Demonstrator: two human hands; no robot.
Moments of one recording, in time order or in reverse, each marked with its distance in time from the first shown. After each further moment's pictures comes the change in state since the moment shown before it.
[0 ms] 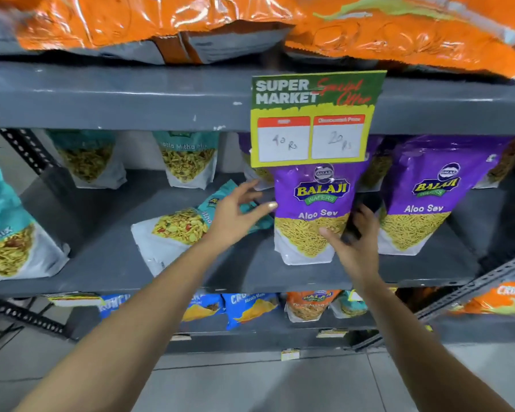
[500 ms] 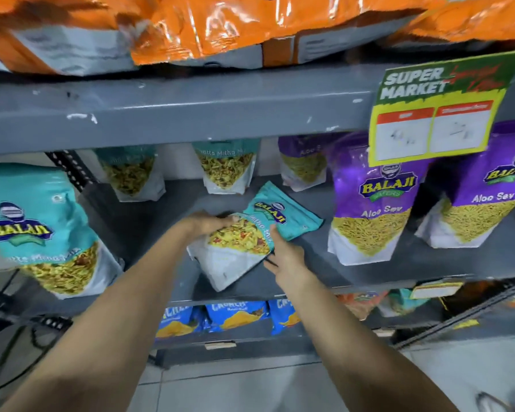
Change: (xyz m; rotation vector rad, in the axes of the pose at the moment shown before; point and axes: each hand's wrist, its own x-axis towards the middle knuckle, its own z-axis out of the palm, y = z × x) left_hand 0.035 -0.076 -0.163 0.534 -0.214 -0.685; right_hand -0.067 -0.027 0.227 0.353 0.014 0.854
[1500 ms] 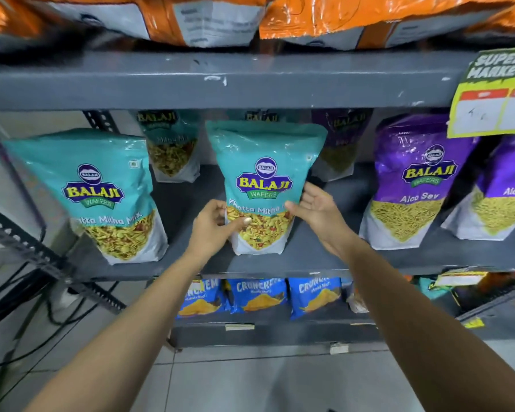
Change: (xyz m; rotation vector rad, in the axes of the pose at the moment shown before) left_hand -0.076 -0.089 0.002 -0.586 0.322 0.471; right_hand -0.030 -0.022 0.012 -0.419 -0.544 -0.668
